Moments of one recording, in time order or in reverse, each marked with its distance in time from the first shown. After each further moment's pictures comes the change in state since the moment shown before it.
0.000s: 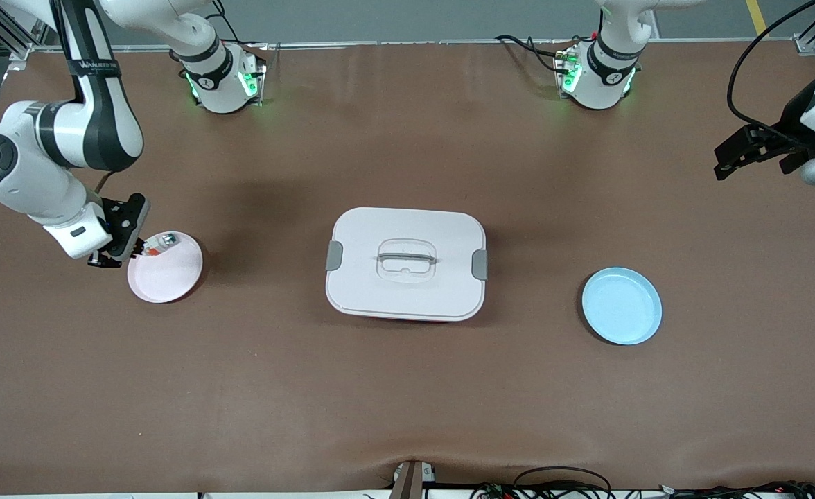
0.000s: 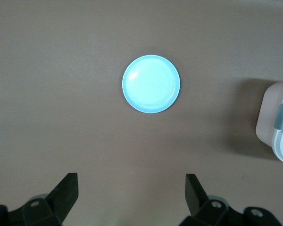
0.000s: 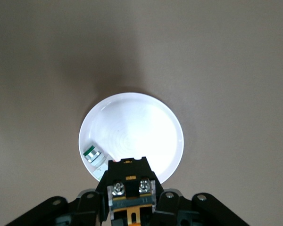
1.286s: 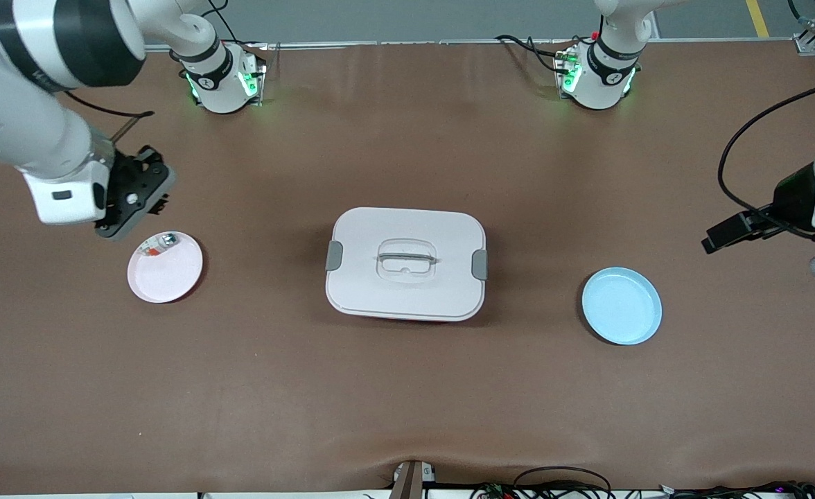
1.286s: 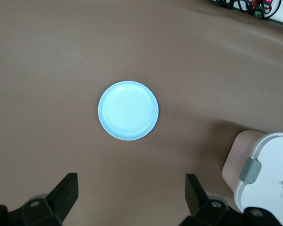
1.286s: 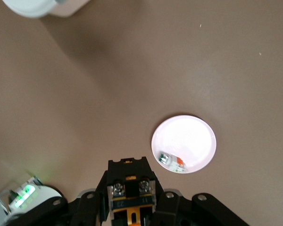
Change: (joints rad) left arm 0.233 0.270 -0.268 0.260 0.000 0.020 -0.180; right arm 0.212 0.012 0.006 0.568 0.037 -0.738 0.613
